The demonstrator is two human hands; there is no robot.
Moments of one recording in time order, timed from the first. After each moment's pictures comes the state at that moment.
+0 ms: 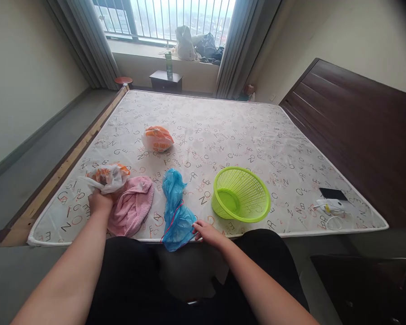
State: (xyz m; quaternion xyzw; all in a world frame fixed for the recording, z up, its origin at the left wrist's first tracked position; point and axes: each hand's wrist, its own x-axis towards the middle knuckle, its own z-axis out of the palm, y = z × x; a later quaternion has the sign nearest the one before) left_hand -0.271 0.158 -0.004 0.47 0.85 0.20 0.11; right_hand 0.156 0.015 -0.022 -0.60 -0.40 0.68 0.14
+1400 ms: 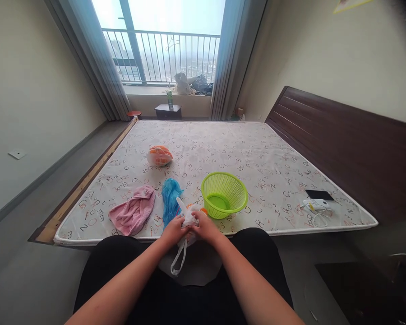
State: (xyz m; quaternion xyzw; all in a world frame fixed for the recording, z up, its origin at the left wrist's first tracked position) left_hand -0.002 -0.001 0.031 0.76 0.53 0.14 0.35; right_hand 0.188 -0.011 0.017 -0.56 -0.70 0.37 0.26
